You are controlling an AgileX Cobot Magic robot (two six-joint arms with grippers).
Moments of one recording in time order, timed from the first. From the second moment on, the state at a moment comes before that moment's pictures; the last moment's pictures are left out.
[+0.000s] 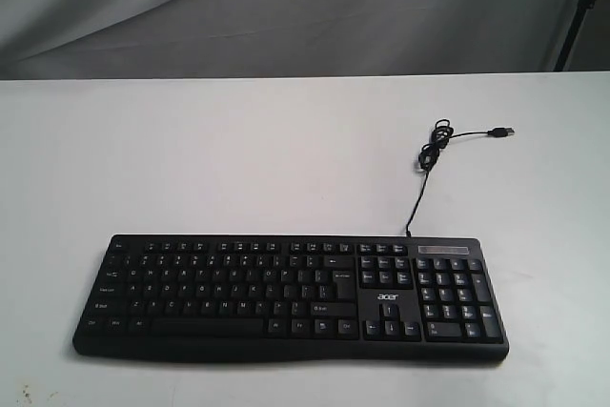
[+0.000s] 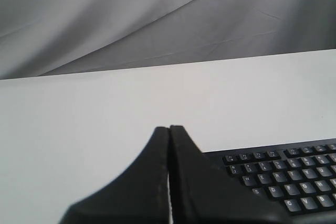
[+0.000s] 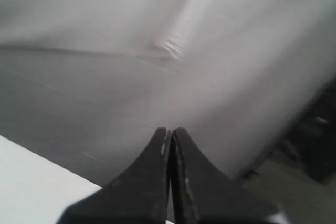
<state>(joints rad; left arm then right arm) -0.17 0.00 0.00 0.04 0.26 -0.02 0.05 1.24 -1.06 -1.52 -0.11 1.07</state>
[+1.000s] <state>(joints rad) -0.17 0.00 0.00 0.04 0.26 -0.02 0.40 1.83 -1.56 0.66 0.87 -1.12</state>
